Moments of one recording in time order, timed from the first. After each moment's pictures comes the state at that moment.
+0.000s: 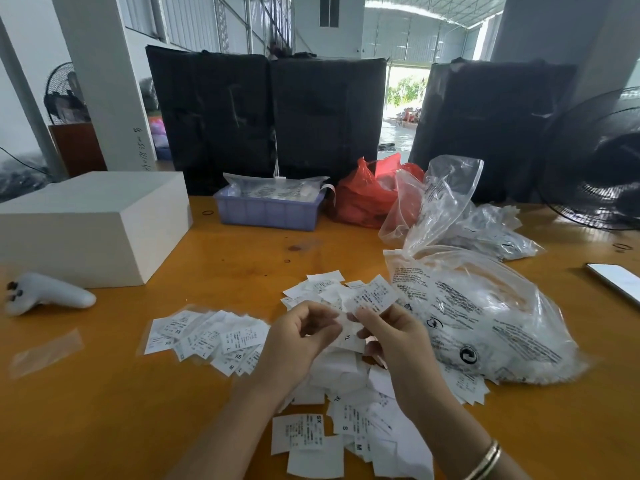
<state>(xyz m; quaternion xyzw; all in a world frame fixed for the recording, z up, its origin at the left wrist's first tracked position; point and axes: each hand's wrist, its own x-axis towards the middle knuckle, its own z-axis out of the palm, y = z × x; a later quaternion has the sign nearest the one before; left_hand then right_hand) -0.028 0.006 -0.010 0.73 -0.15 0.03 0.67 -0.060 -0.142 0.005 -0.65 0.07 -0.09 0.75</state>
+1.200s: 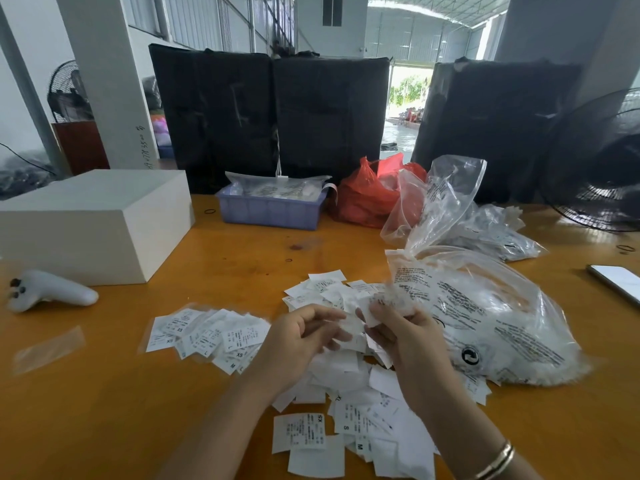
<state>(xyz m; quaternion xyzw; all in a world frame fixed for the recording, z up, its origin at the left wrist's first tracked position) -0.030 0.014 -0.001 0.74 -0.19 -0.04 0.64 -0.057 -0.153 0.007 -0.55 0.06 -0.09 0.83</state>
